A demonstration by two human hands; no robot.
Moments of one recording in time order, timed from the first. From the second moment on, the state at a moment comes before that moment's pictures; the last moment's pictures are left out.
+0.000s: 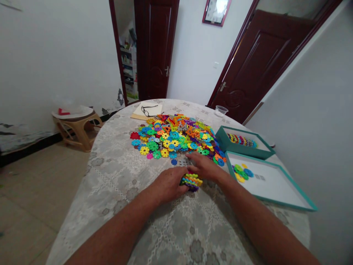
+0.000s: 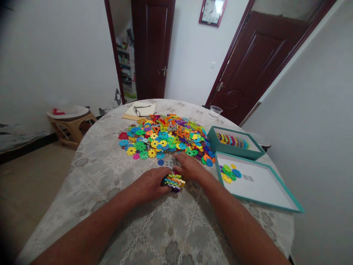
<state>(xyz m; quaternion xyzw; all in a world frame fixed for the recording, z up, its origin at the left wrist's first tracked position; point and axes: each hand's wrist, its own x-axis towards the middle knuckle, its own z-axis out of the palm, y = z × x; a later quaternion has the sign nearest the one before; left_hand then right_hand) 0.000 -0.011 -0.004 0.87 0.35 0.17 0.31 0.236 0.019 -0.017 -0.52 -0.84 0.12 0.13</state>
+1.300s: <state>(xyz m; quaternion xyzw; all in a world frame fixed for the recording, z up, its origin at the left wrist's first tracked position) 0.001 -0.012 -0.014 0.89 0.32 0.17 0.28 0.243 -0.079 0.009 -0.55 -0.75 0.31 0.21</state>
